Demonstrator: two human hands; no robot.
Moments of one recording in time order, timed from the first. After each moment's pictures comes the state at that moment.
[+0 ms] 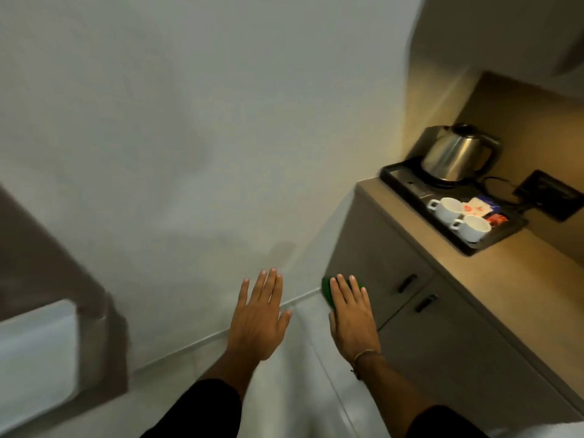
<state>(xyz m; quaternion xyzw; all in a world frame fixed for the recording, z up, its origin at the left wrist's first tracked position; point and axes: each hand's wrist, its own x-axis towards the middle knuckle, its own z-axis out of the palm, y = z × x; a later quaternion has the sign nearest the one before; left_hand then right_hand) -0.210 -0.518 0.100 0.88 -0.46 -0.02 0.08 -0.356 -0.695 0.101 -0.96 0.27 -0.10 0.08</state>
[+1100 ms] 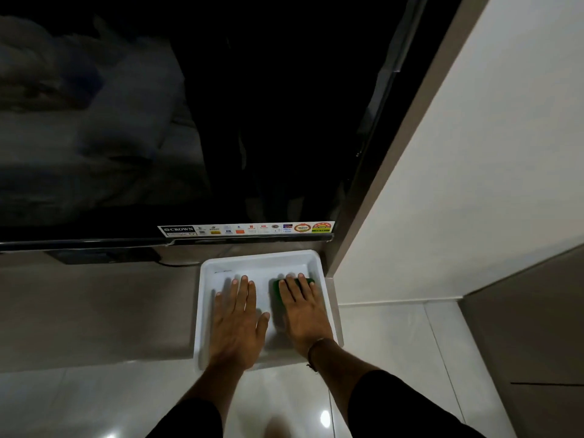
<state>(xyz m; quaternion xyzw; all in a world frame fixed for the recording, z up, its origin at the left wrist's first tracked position) 0.021 -0.009 -0.012 0.98 -0.17 -0.11 0.05 -0.003 -0.179 -0.019 -0.99 0.00 0.06 0.13</state>
